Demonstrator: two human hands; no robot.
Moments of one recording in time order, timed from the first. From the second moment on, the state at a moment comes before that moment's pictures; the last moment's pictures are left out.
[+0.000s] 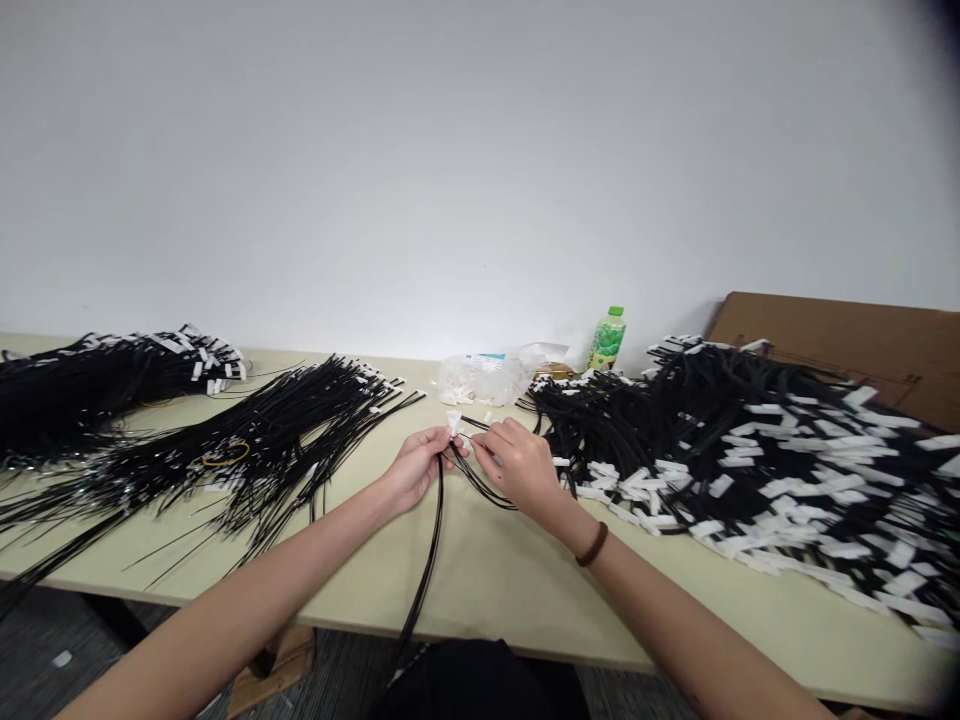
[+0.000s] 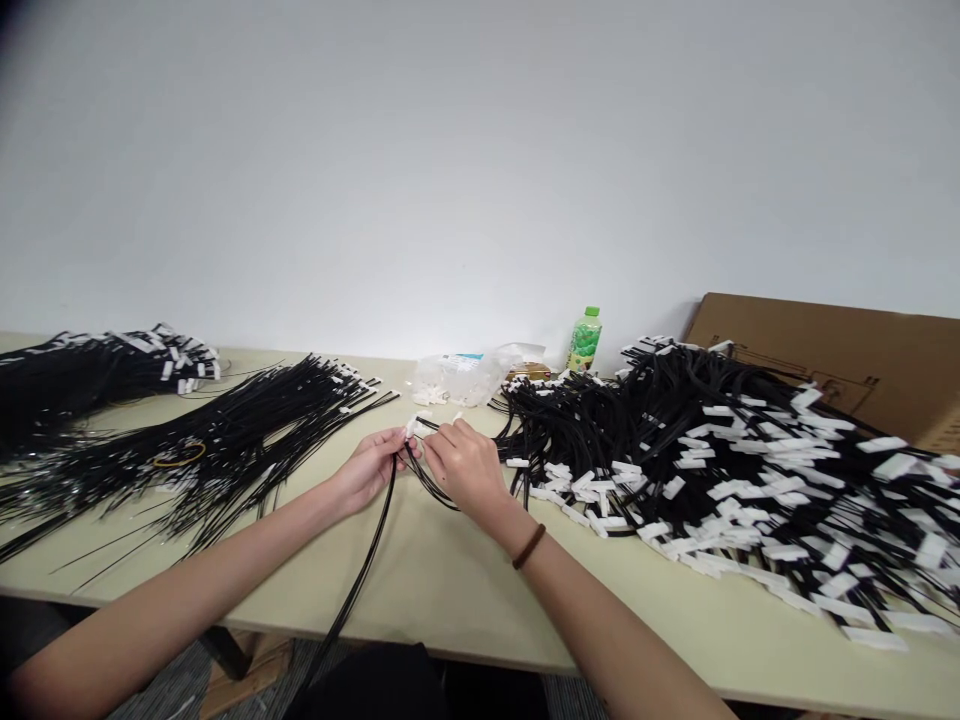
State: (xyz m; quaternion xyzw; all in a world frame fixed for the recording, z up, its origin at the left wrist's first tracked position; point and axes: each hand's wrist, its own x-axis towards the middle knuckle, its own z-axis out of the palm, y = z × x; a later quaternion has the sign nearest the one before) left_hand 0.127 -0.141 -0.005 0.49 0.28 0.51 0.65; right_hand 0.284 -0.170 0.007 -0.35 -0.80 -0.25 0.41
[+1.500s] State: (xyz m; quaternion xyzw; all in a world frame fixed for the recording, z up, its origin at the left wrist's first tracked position) left_hand 0.127 -0.141 -0.007 0.49 0.28 0.51 0.65; right_hand 0.283 -0.170 0.006 -0.35 -0.80 -0.27 0.41
